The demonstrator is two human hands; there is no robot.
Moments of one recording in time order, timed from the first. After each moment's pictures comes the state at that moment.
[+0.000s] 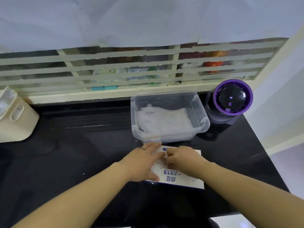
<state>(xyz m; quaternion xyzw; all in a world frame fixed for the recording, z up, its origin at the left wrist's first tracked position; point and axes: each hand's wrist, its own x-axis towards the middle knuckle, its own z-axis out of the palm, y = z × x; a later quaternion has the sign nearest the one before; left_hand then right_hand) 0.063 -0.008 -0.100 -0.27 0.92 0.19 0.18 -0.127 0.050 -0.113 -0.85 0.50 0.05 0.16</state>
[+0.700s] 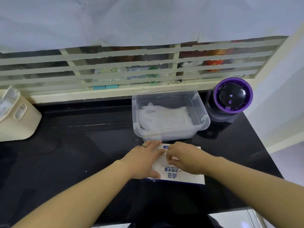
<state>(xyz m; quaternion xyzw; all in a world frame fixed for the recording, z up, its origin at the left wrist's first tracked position) 0.062 -0.004 -0.096 -0.28 0.92 0.18 0.19 -0.118 0.053 -0.073 -0.78 0.56 0.04 0.28</state>
